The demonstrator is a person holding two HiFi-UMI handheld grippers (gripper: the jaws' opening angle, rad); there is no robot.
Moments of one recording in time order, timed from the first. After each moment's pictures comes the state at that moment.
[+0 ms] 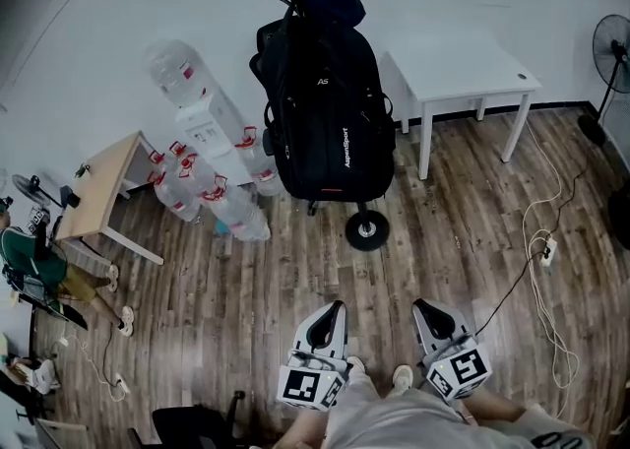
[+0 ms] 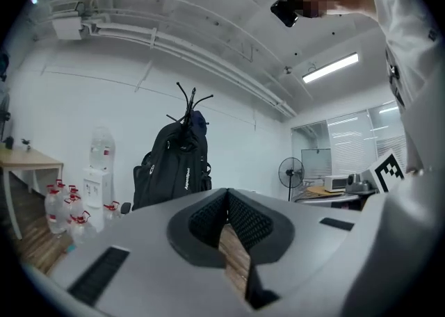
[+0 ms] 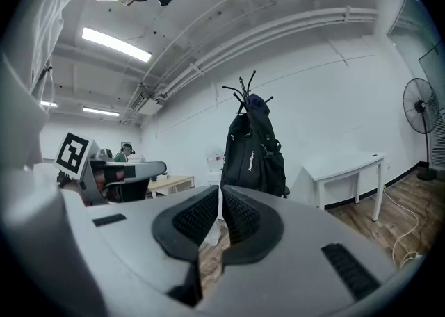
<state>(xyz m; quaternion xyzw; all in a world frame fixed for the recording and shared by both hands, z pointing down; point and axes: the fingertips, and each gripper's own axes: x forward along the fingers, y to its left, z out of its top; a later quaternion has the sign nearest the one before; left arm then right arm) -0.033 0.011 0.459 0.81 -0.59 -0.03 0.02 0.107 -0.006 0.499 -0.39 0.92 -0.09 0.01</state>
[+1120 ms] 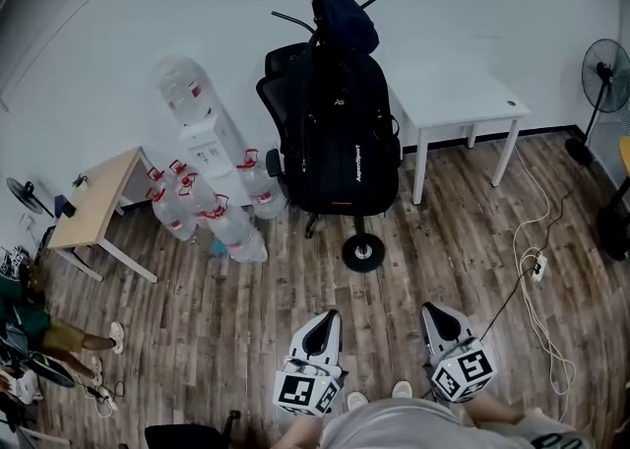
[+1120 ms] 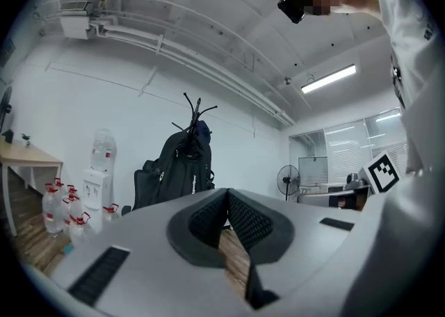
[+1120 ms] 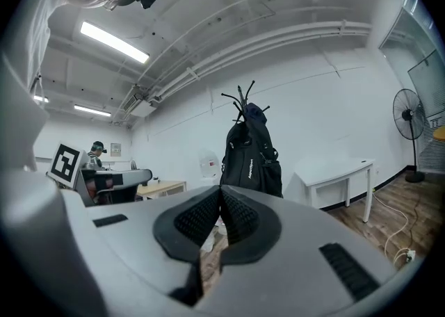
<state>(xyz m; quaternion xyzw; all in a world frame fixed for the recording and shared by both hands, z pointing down) -0.085 0.061 0.445 0.82 -0.58 -0.06 0.01 0.086 0.033 0.476 -0.43 0.90 -0.08 0.02</state>
